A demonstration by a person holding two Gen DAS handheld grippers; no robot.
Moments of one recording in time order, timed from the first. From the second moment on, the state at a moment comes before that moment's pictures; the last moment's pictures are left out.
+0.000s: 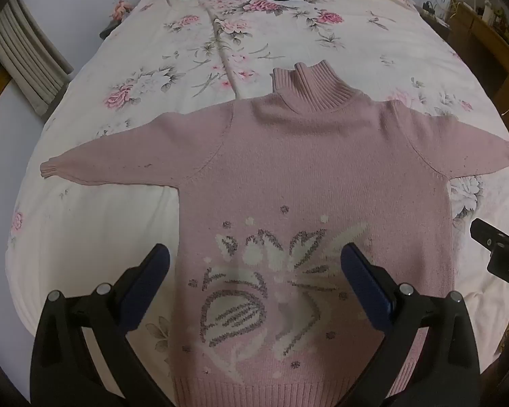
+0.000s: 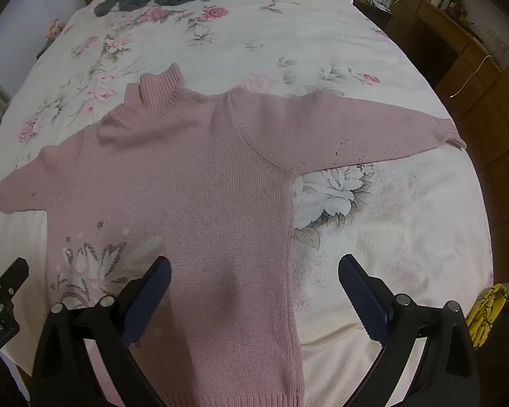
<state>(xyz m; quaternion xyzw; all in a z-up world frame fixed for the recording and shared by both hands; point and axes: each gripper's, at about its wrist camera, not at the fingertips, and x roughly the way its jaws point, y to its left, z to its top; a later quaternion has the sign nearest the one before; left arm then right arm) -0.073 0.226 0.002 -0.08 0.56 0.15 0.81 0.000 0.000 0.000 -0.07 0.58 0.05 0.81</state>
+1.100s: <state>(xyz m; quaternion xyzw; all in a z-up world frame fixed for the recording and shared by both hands) -0.070 0.228 -0.006 -0.07 0.56 0.15 0.81 0.001 0.002 -0.005 -0.07 0.58 0.05 0.81</state>
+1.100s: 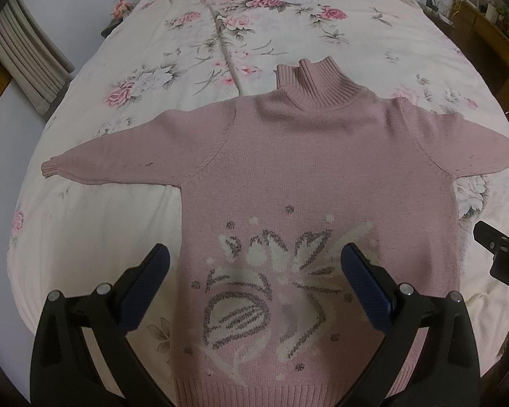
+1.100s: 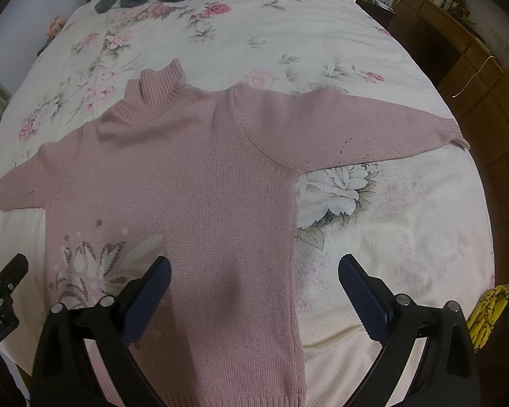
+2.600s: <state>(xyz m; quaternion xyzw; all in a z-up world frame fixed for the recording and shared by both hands) 0.104 0.117 -0.021 -0.09 0.54 0.11 0.83 0.227 -0.316 -0.069 0.07 0.60 -0.09 0.79</state>
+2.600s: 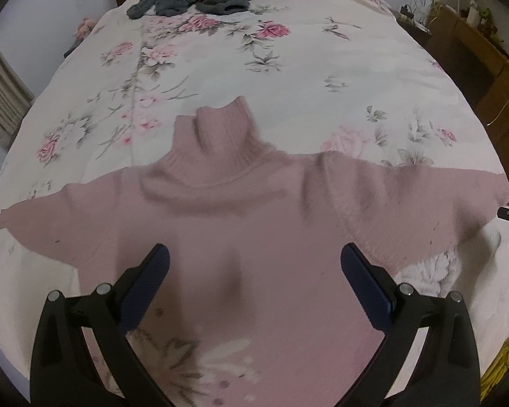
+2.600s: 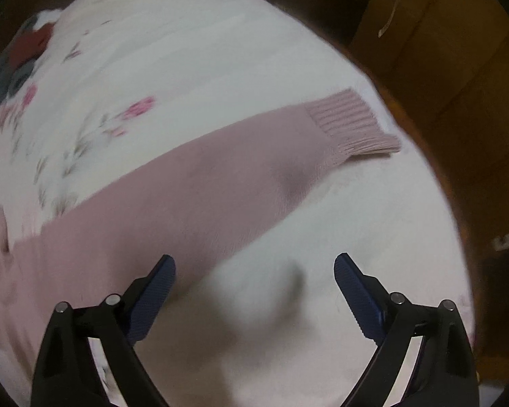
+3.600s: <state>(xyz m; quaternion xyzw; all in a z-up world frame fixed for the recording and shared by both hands) 0.124 0.144 -0.056 -0.09 0.56 0.15 0.81 0.235 -0.399 -0.086 0.24 0.55 -0.07 0.80</state>
